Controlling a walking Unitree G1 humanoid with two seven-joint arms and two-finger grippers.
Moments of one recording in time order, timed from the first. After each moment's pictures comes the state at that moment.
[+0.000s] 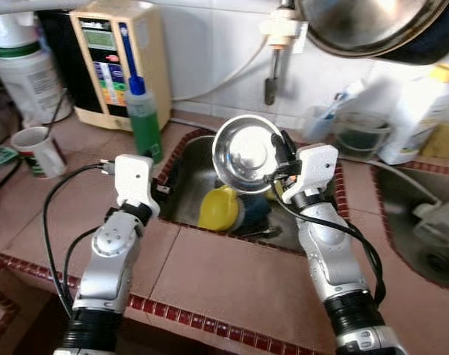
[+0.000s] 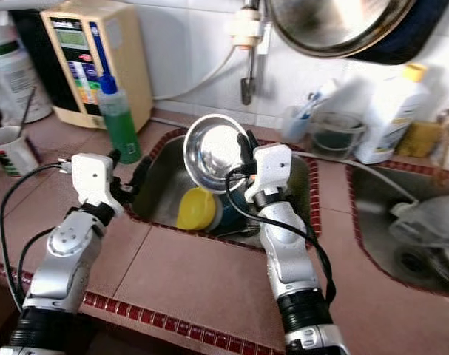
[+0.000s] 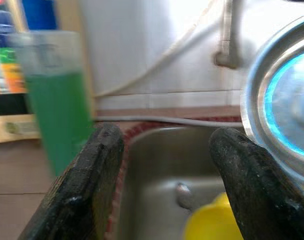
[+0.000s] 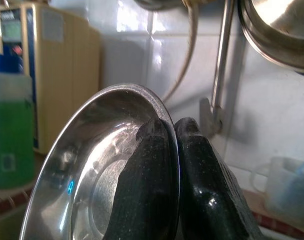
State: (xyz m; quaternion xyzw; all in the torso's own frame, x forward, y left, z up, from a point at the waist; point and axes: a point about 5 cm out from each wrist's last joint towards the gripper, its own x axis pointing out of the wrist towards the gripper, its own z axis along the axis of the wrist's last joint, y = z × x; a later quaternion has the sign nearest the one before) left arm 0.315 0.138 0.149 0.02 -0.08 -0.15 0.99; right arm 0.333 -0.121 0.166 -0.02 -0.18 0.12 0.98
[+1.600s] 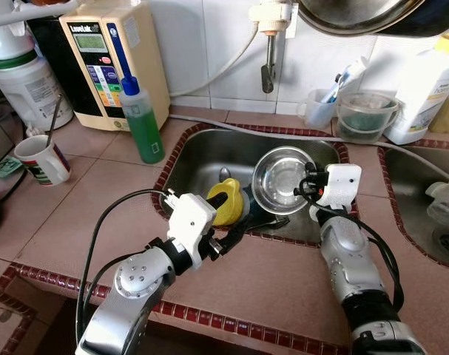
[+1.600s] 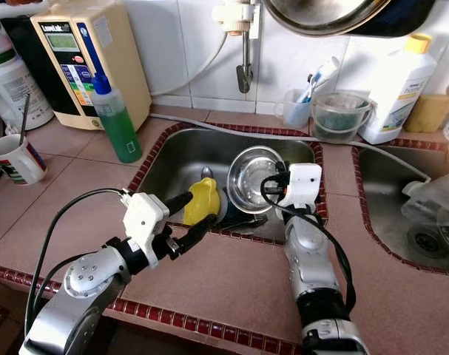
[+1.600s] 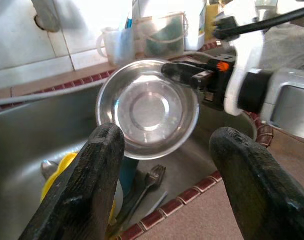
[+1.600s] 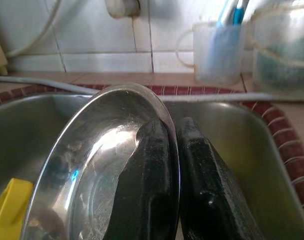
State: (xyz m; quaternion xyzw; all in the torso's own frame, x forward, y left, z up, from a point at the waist) left arm 0.244 0.079 0.146 0.03 -0.02 -0.40 0.92; right arm 0.347 -0.166 0.119 0.02 -0.04 0.02 1.00
